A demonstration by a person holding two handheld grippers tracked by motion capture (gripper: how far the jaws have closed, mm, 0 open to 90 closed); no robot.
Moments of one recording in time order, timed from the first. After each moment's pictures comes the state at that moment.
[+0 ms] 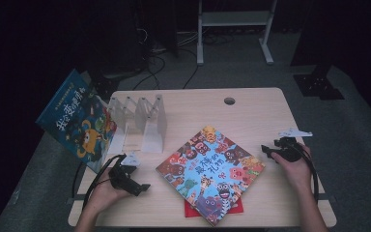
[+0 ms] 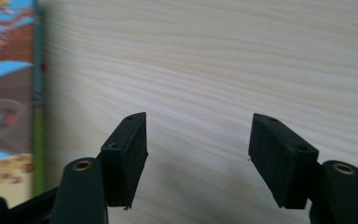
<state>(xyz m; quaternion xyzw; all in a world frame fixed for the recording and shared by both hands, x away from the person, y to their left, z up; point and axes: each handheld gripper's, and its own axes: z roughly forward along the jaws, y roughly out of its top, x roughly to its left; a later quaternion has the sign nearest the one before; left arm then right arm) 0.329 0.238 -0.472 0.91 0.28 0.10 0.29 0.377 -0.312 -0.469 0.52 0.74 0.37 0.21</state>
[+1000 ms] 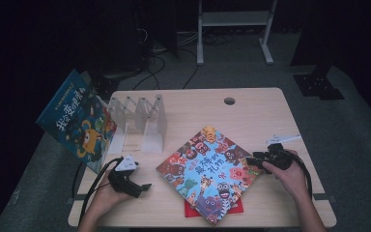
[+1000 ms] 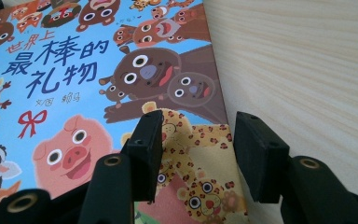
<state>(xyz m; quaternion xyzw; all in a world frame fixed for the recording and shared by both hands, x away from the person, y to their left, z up) 0.325 0.245 -0.484 0.88 0.27 0.12 0.37 0.353 -0.275 -0.458 0.43 0.80 0.41 0.07</state>
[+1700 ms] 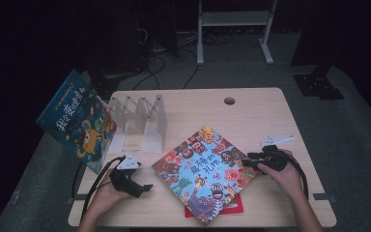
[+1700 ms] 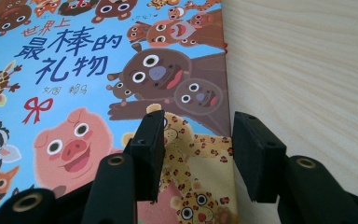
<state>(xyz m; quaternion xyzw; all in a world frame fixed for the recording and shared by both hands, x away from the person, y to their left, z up) 0.326 0.234 -0.475 0.89 0.25 0.10 0.37 0.351 -0.260 -0.456 0.40 0.82 0.41 0.08</state>
